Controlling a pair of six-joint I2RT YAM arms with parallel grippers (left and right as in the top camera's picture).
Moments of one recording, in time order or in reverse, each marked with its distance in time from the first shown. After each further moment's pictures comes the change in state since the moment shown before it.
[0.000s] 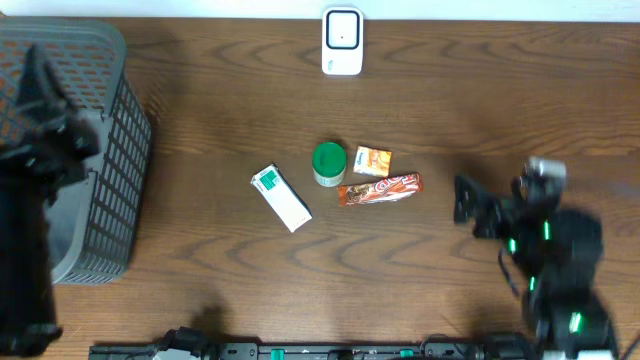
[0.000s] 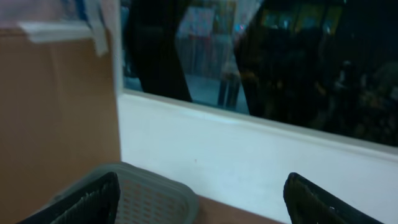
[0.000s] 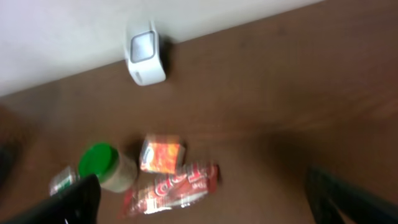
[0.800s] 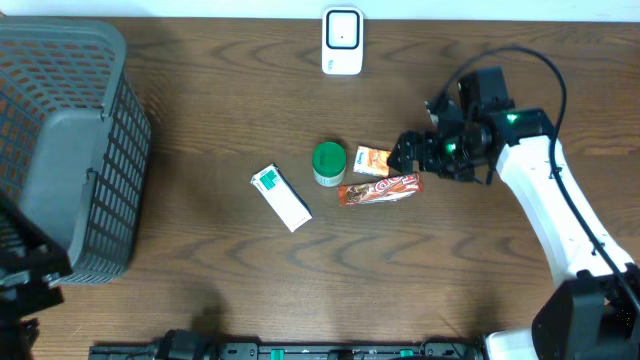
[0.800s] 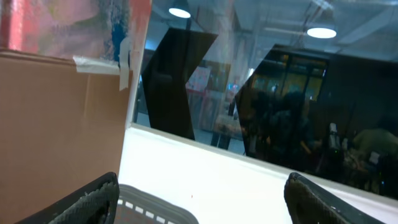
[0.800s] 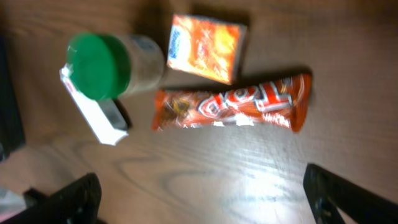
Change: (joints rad) left arm 0.005 -0.419 -0.421 0.273 -0.003 0.013; right arm 0.076 0.844 0.476 -0.340 -0.306 -0.062
